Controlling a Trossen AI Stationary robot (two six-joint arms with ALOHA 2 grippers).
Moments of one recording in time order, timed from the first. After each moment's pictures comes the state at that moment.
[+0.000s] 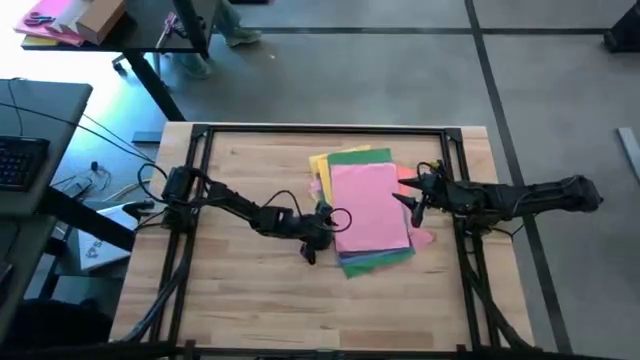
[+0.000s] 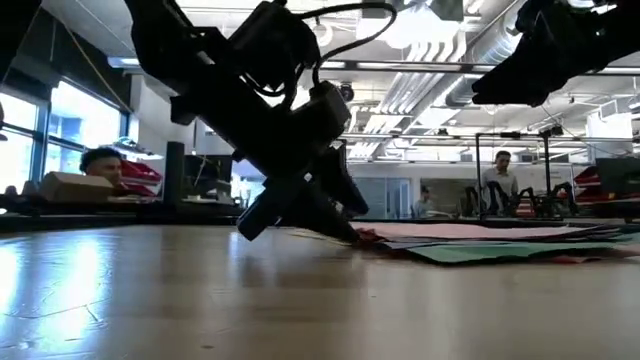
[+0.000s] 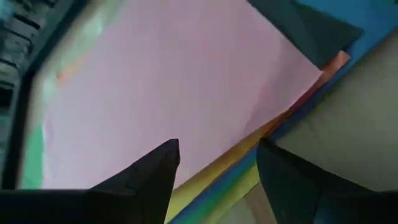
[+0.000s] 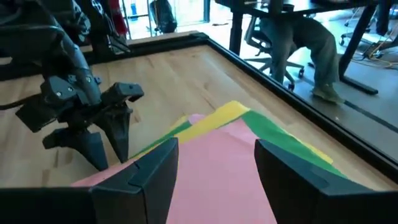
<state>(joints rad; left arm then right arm) -0.14 1.97 0.96 0.37 -0.27 0.67 0.09 0.56 0.36 -0.16 0.47 0.18</state>
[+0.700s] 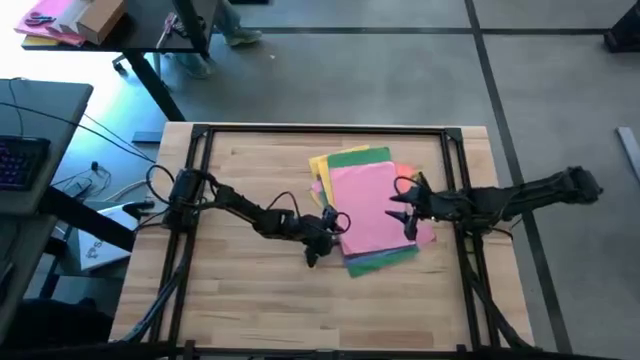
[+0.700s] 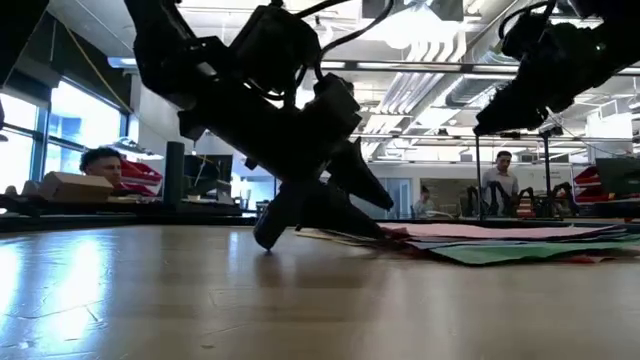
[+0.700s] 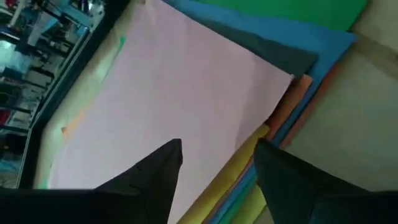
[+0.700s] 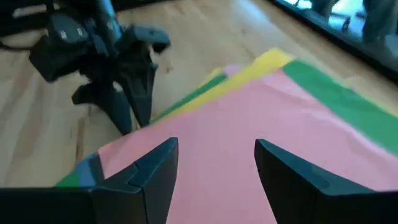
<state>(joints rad) -0.15 2.04 0.96 0.53 -0.19 0.76 0.15 0.76 0.36 -0.21 0.37 0.35</state>
